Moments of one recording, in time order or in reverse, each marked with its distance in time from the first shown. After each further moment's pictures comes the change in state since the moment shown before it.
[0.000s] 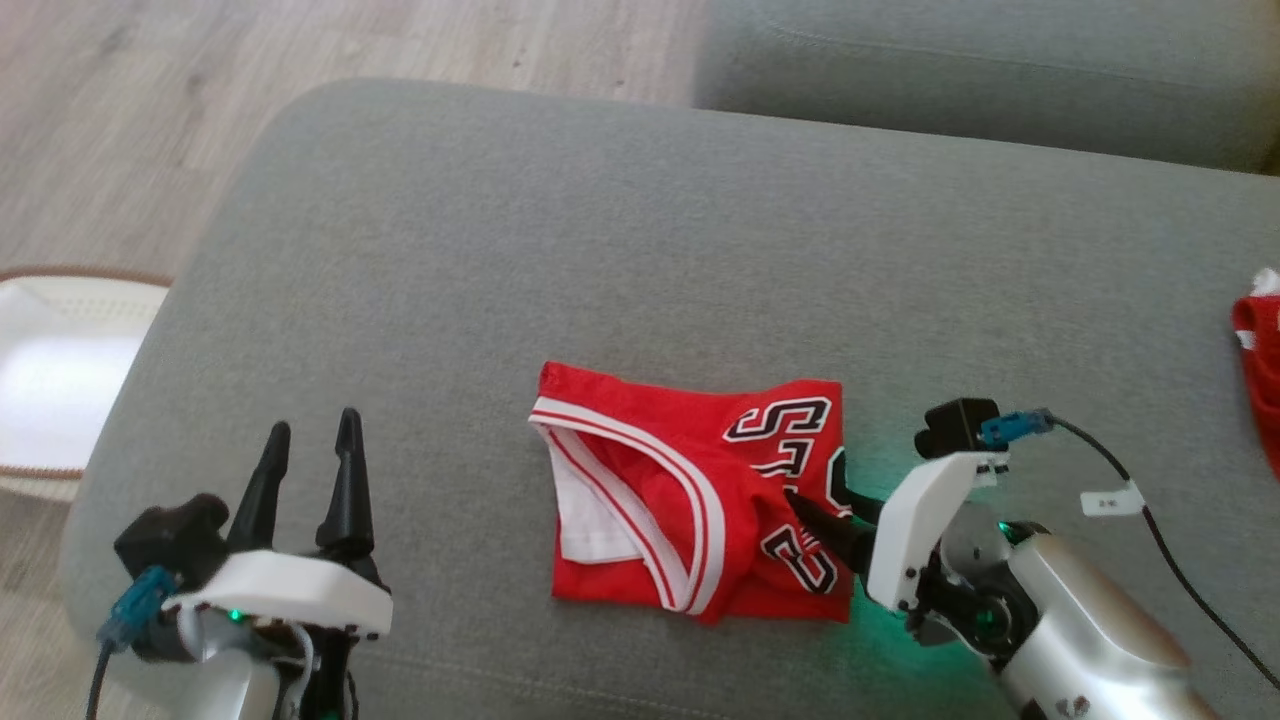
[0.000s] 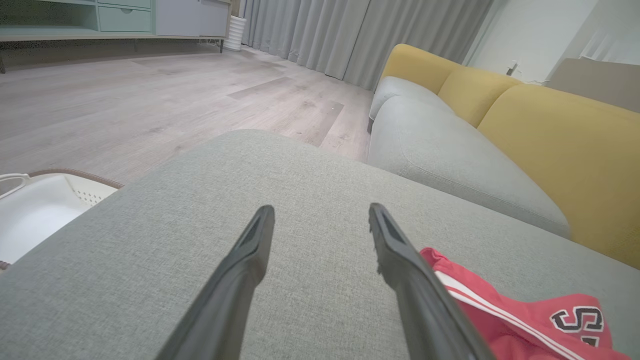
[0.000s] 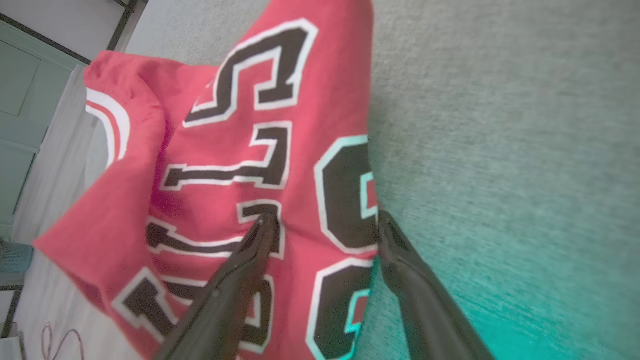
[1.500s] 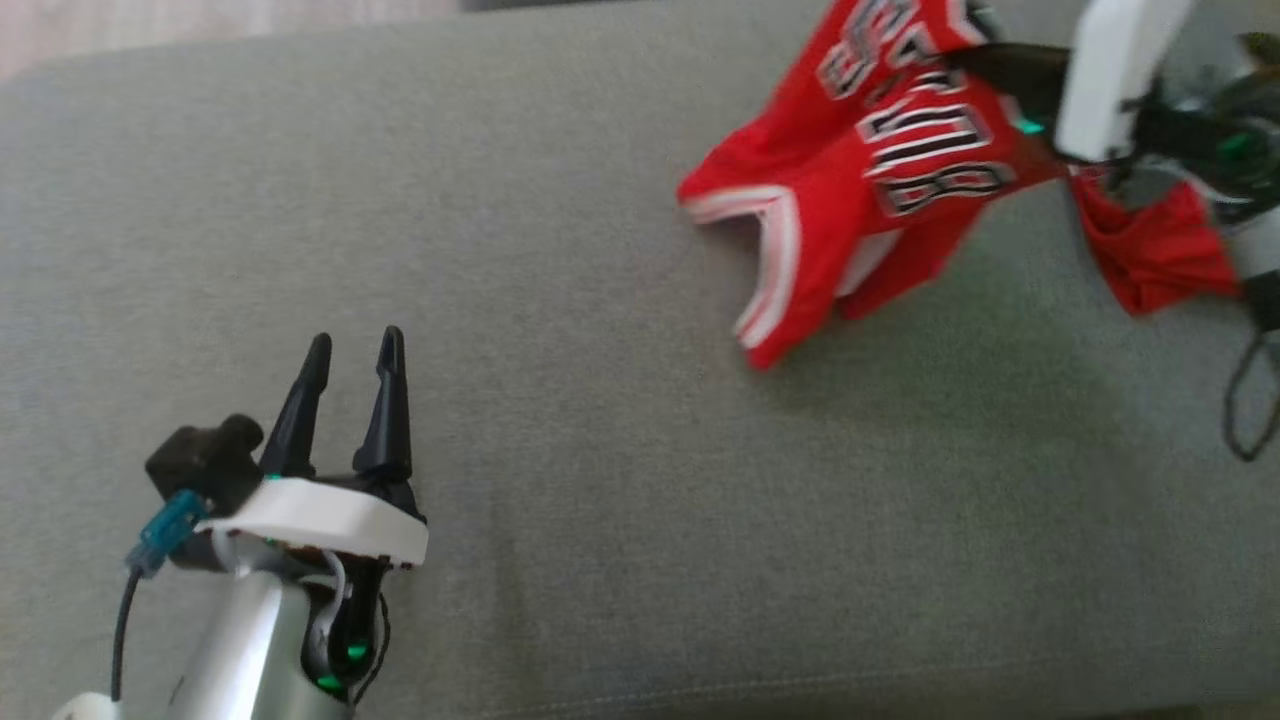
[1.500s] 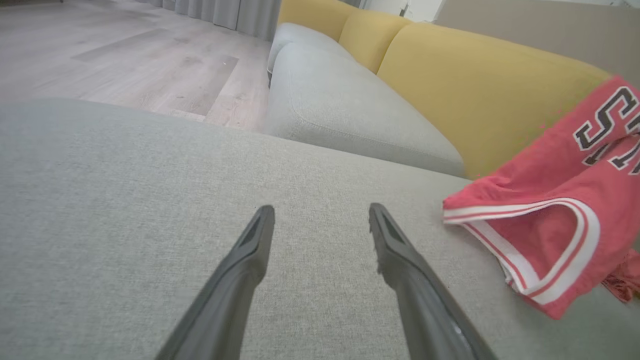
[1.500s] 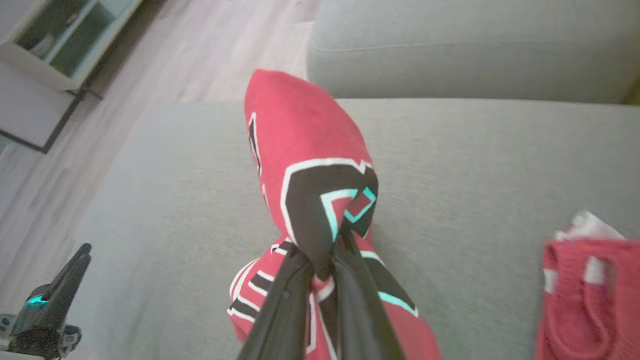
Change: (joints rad) left arm -0.130 -0.065 0.002 0.038 0.061 -0.079 0.000; right arm -0.660 -0.222 0.010 -0.071 0.188 0.000 0.385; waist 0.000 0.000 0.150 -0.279
